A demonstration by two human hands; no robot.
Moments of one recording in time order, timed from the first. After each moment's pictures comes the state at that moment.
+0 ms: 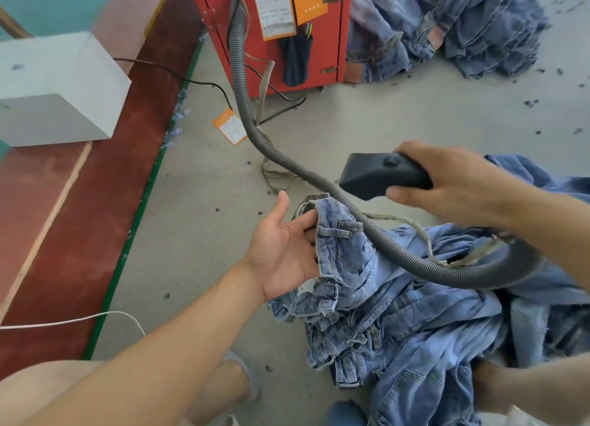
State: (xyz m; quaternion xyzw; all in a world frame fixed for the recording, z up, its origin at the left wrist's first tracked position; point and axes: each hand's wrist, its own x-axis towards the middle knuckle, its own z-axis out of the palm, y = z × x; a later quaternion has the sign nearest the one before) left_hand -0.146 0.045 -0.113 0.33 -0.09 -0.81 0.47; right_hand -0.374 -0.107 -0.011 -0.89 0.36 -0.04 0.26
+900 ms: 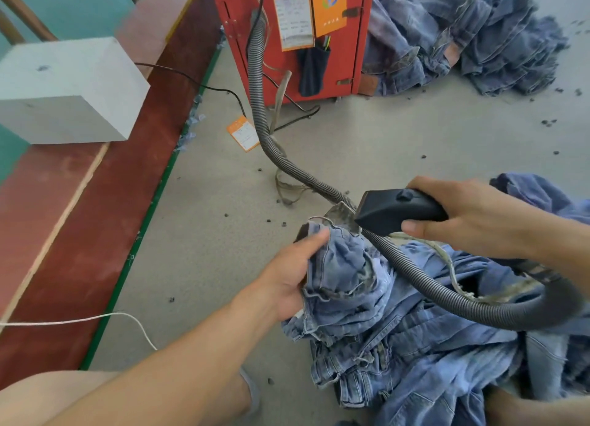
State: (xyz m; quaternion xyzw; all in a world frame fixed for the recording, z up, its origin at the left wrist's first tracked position) left_hand -0.157 0.050 -0.104 0.53 -0.05 -0.71 0.46; right_hand -0.376 -0.108 -0.021 -0.88 0.37 0.05 0.31
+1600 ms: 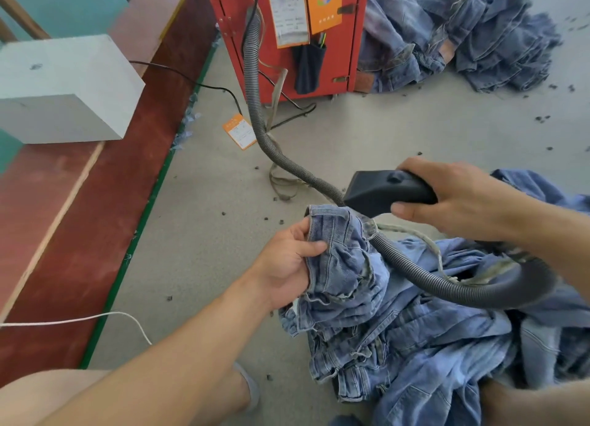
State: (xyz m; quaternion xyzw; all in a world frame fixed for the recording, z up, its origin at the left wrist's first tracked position) left_hand -0.151 0.048 -0.093 0.45 -0.09 -0.71 0.53; right_hand -0.363 -0.110 -0.012 -0.88 0.36 -0.01 0.30
